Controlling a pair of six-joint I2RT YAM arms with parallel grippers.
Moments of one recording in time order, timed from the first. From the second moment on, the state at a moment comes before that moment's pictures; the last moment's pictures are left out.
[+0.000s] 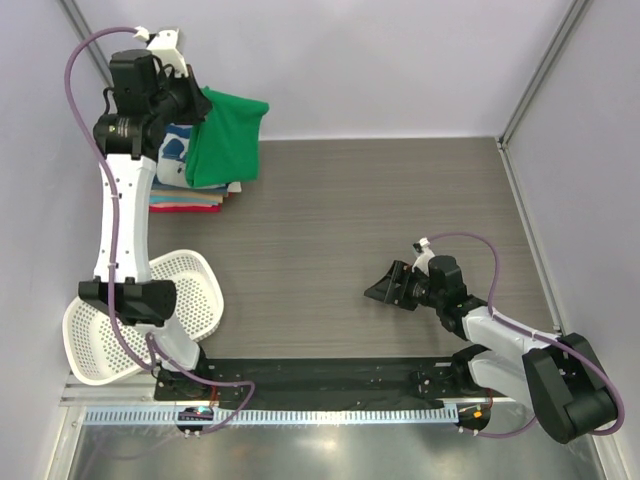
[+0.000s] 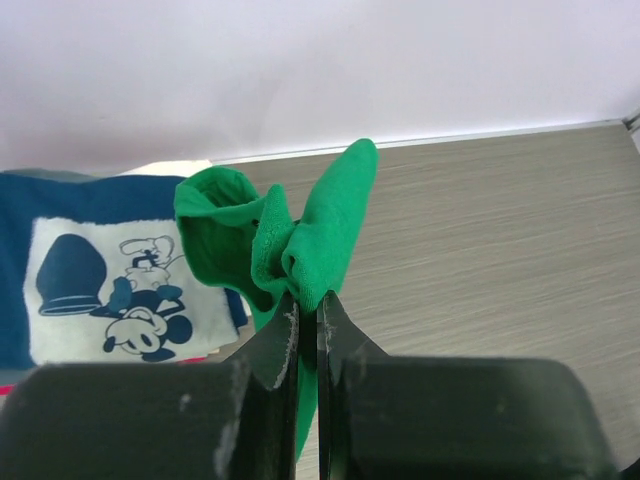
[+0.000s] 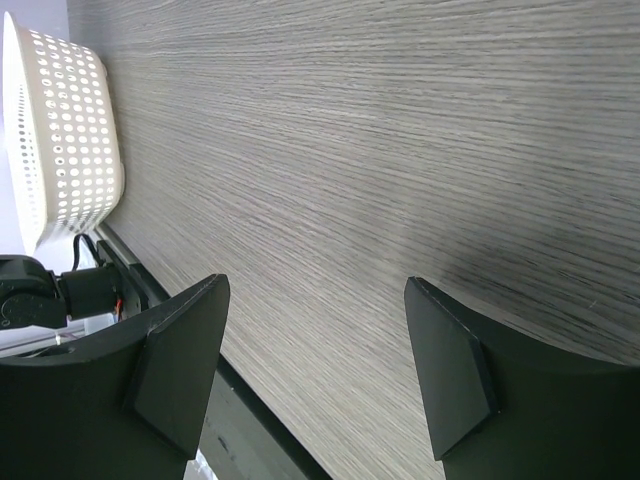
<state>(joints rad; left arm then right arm) -0.06 1.71 2.23 -0.84 0.22 -0.10 0.36 1.06 0.20 0.27 -0.48 0.73</state>
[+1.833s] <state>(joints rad) 0.29 2.25 2.46 -0.57 0.37 -0.05 0.36 1.11 0.20 0.31 -0.51 0.73</state>
